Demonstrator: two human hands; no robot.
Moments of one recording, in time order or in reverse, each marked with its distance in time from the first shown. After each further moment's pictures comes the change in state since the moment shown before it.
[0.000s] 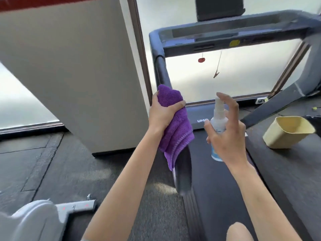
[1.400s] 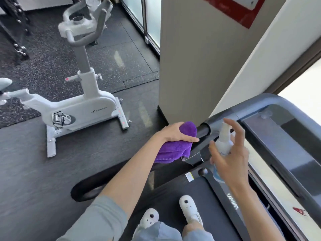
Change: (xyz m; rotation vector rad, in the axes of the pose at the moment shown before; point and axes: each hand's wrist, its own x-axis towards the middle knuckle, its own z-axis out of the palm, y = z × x) left_hand 0.201 0.072 0.028 0.154 0.349 -0.650; right_hand 0.396 0.070 0.095 0.400 -1.128 -0.266
